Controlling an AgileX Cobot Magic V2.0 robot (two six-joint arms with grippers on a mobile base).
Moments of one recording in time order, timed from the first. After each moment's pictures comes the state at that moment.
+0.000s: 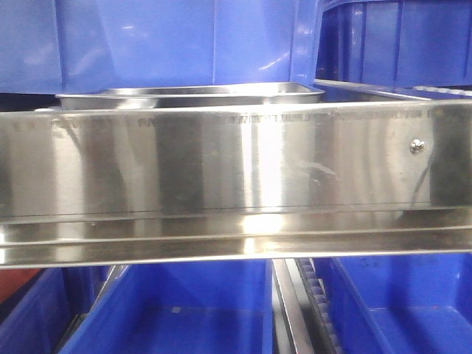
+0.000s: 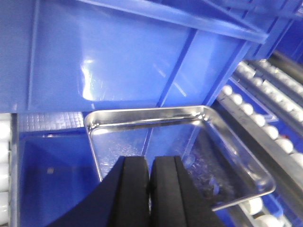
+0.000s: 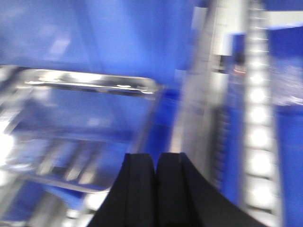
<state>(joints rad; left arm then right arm) -0.31 1.01 -0.89 -0.42 0.42 0.13 0.51 1.11 -1.09 -0.25 0.73 0.51</state>
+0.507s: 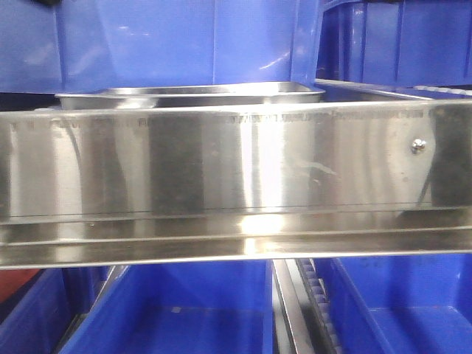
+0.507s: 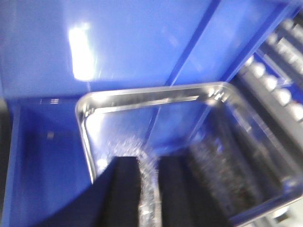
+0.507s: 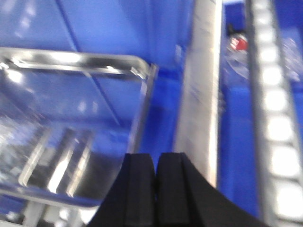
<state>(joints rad) -0.31 1.26 -1.03 -0.41 0.50 0.13 0.52 1.26 -1.10 -0.26 0.64 0.56</state>
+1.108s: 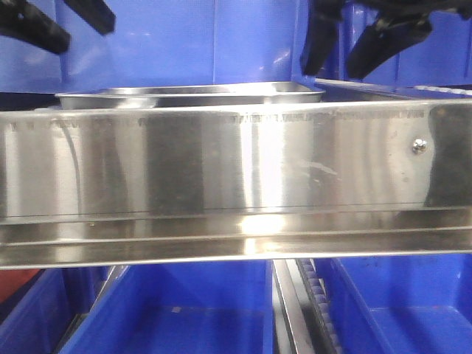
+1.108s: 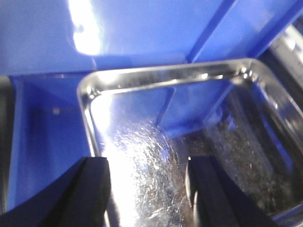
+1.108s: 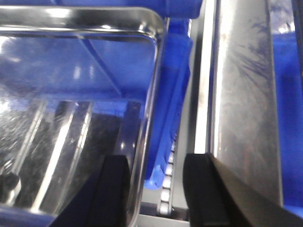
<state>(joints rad) -0.31 1.40 -1.09 -0.39 0.55 0.13 0.52 1.50 -1.20 -0.16 0.73 0.56</state>
